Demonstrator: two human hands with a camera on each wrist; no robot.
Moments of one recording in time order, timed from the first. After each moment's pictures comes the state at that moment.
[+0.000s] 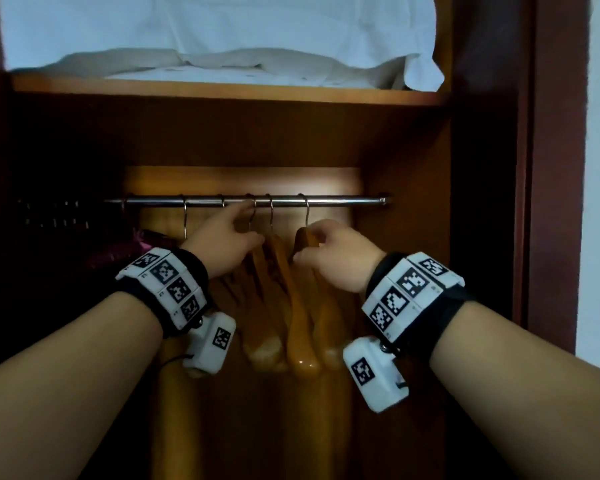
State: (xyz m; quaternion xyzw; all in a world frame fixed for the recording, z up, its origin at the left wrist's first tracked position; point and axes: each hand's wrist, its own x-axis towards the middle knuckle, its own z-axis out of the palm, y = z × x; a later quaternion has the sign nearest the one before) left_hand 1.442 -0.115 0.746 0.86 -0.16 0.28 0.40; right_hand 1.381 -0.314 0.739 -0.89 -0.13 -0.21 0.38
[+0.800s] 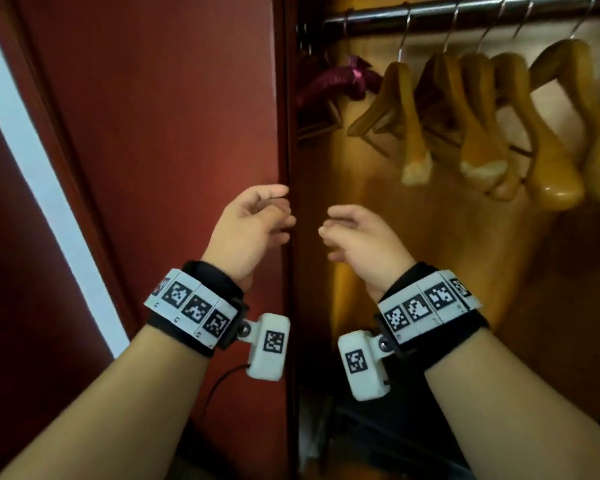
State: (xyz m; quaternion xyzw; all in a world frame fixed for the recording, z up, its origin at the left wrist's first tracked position) left_hand 1.228 0.061 0.533 0.67 0.05 0.29 0.68; right_hand 1.294 -0.097 0.527 -0.73 -0.23 0.06 0.64
